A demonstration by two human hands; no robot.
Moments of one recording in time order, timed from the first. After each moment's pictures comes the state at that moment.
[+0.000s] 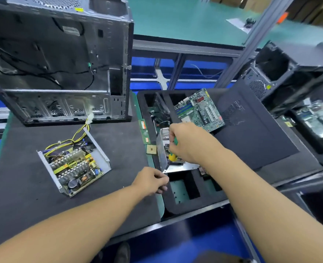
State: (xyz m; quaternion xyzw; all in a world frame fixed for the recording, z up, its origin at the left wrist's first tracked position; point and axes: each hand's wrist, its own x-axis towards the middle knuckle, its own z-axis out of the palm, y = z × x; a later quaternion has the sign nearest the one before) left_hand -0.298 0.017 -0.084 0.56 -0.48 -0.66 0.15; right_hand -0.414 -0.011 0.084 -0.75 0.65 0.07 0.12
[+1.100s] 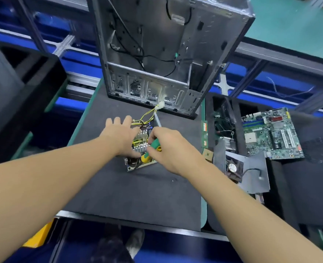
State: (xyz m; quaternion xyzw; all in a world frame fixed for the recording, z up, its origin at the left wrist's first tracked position) left_hand -0.069 -0.033 -0.083 0.68 -0.70 -0.03 -0.21; right_hand -0.248 -0.011 0.019 -0.84 0.46 -0.03 0.28
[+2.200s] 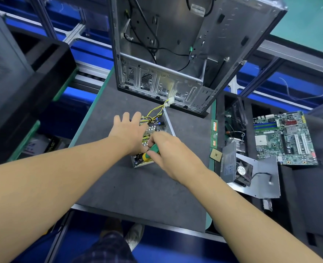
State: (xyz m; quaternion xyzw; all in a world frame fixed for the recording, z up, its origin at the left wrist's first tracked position) left_hand -0.071 -0.027 -0.106 0.71 -0.69 -0.01 -0.15; right_hand -0.238 -0.002 -0.012 -0.88 0.40 0.00 0.27
